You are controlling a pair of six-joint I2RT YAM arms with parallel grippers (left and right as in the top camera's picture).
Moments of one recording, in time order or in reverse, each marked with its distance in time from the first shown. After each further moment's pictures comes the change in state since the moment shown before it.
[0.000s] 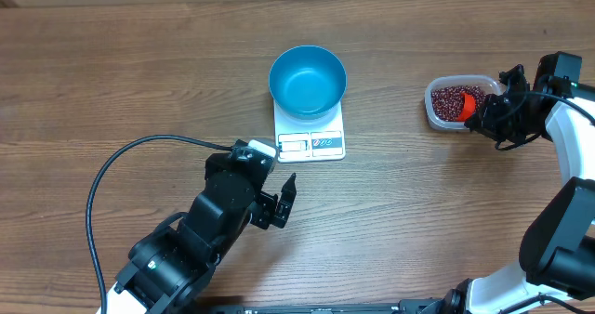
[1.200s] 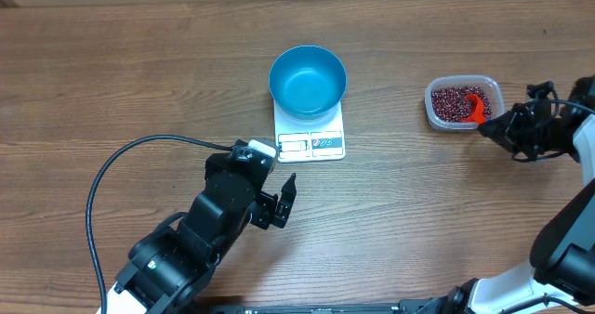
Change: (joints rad) left arm 0.000 0.000 0.000 0.000 0.000 0.000; right arm -0.175 0.005 -0.053 -0.006 -0.241 0.001
